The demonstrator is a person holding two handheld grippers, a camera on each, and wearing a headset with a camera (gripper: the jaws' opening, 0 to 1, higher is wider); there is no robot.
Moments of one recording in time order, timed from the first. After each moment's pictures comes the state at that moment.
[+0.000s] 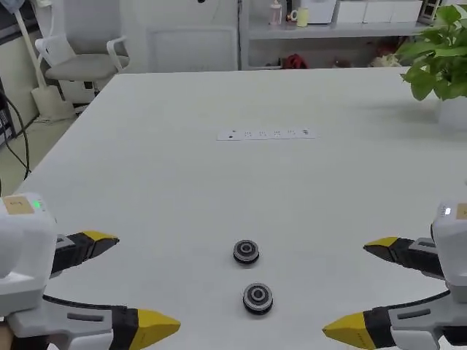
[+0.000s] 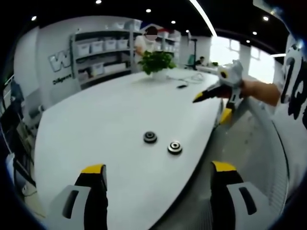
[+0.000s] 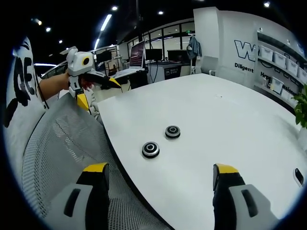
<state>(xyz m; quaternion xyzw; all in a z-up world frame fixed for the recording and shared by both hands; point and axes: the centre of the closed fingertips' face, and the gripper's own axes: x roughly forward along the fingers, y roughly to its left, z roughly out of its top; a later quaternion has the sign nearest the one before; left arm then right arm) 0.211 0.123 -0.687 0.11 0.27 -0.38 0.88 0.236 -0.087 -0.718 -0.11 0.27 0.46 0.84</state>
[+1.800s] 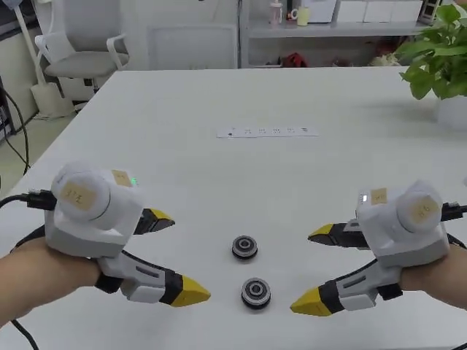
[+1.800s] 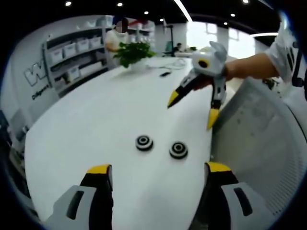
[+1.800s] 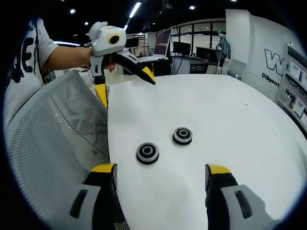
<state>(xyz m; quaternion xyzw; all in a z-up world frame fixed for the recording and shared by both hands) 0.262 0.079 -0.726 0.18 0.28 -0.46 0.82 0.268 -0.043 -0.762 -0.19 0.26 0.55 0.77</state>
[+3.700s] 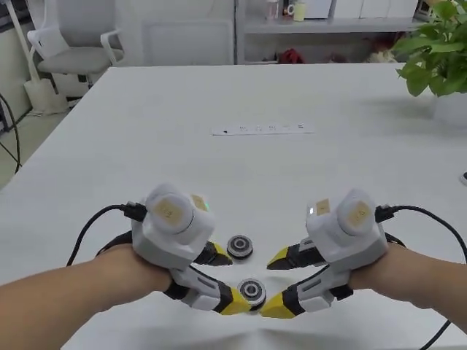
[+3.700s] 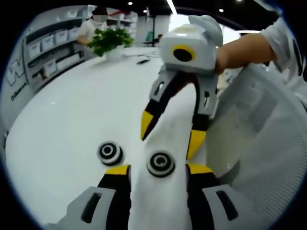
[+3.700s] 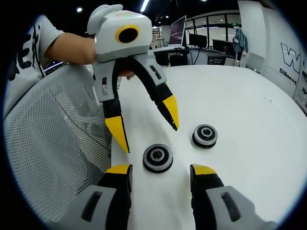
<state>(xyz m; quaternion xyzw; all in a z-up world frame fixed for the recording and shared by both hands) 0.259 0.007 -0.782 0.19 0.32 -0.54 0.76 0.260 -0.007 -0.798 -0.19 0.30 0.61 0.71</state>
